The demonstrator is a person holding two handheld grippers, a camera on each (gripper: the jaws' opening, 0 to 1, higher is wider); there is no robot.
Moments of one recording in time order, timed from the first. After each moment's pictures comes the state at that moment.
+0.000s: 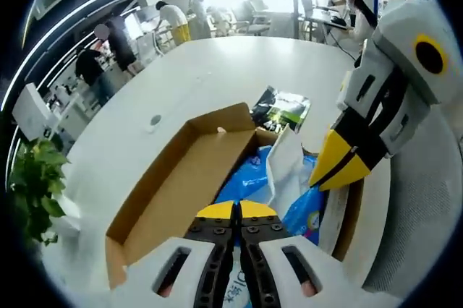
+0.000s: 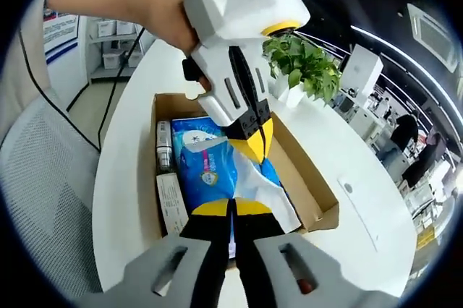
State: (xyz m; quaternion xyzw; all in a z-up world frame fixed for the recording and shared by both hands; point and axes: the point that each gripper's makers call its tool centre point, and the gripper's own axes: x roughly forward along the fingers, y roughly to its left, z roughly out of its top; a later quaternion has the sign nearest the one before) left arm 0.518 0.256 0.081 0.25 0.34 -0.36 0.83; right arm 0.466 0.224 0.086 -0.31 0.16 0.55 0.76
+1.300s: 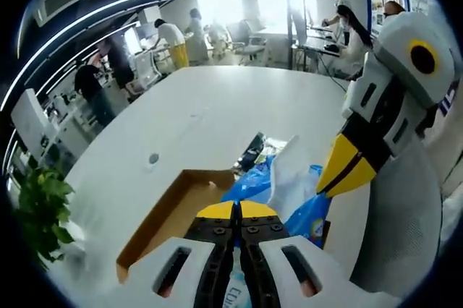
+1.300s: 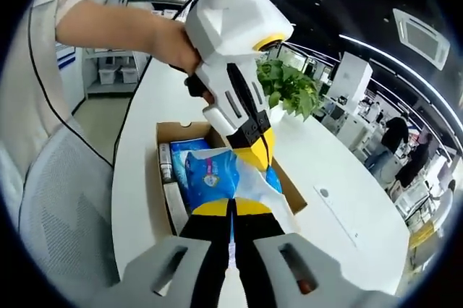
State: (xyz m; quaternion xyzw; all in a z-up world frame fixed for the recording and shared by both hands) left arm 0.523 0.191 0.155 0.22 0.30 -0.39 0.84; right arm 0.460 0.168 0.161 -0.28 0.14 0.54 0.78
